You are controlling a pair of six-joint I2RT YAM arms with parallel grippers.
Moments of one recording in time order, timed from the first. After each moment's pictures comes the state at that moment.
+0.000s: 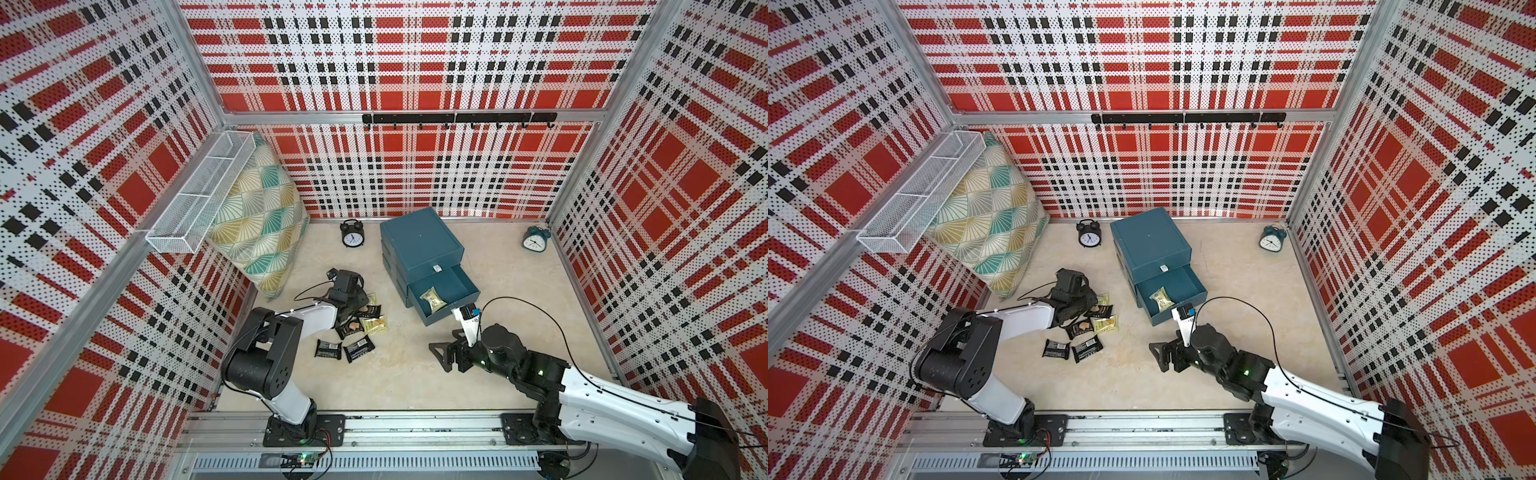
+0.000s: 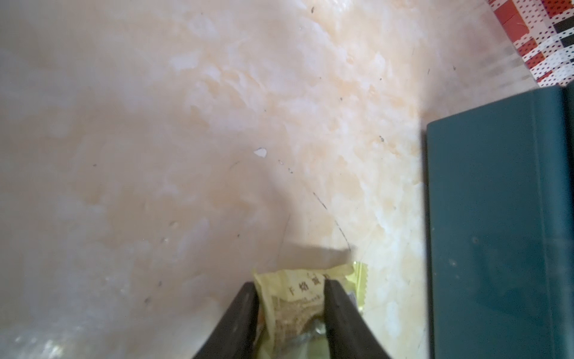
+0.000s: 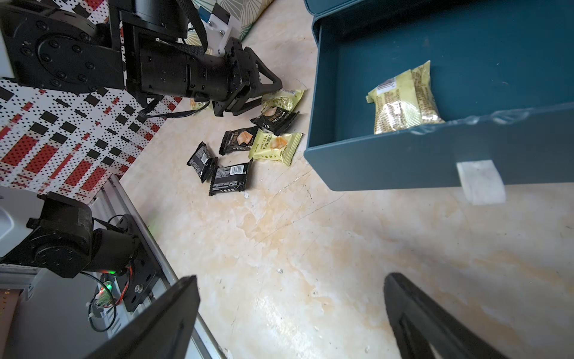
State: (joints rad) left arm -0.30 1.63 0.73 0.03 -0.09 -0.84; right arm 0.99 0.84 0.45 -0.11 0.08 0.54
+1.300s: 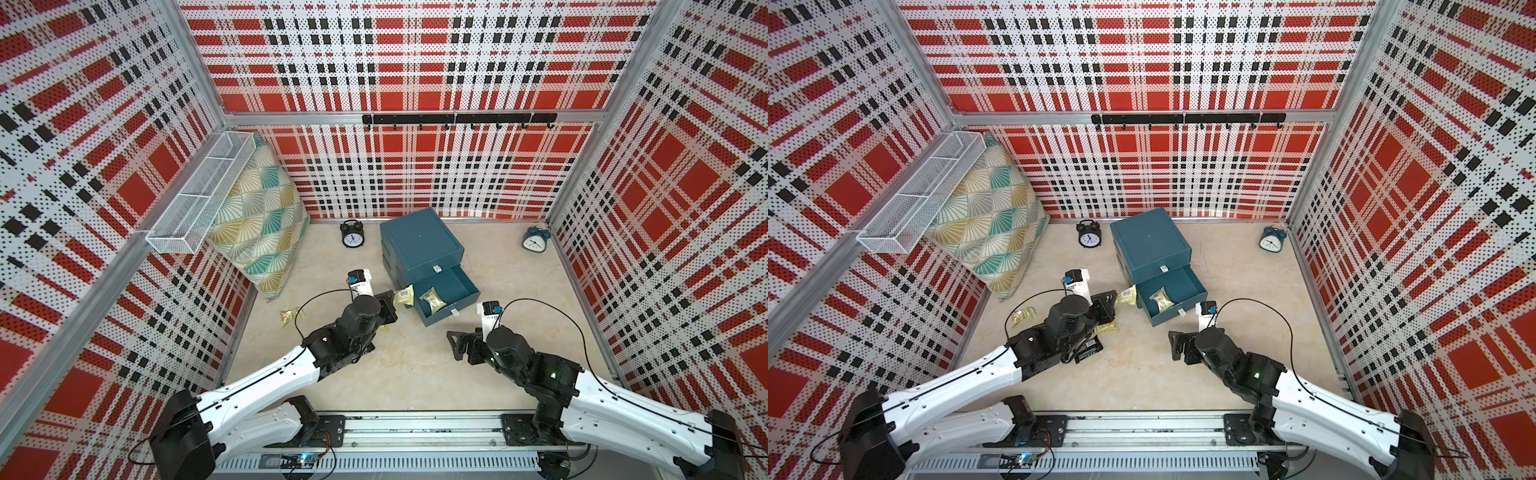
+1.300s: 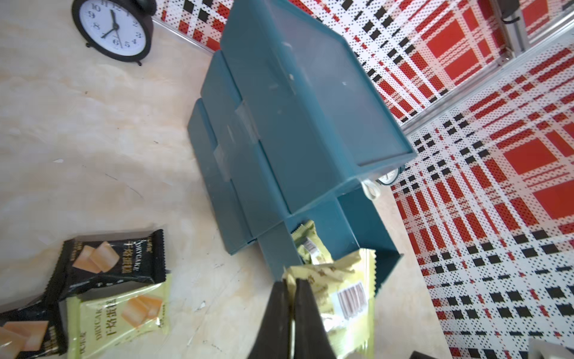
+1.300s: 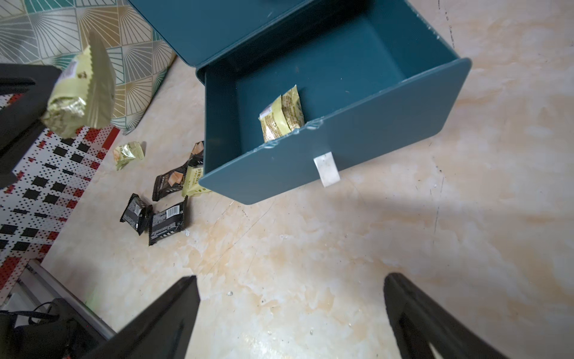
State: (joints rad) left arm -0.88 1.03 0.69 -0.05 -0.39 -0.85; right arm 0.99 0.74 0.50 -0.35 0.36 0.72
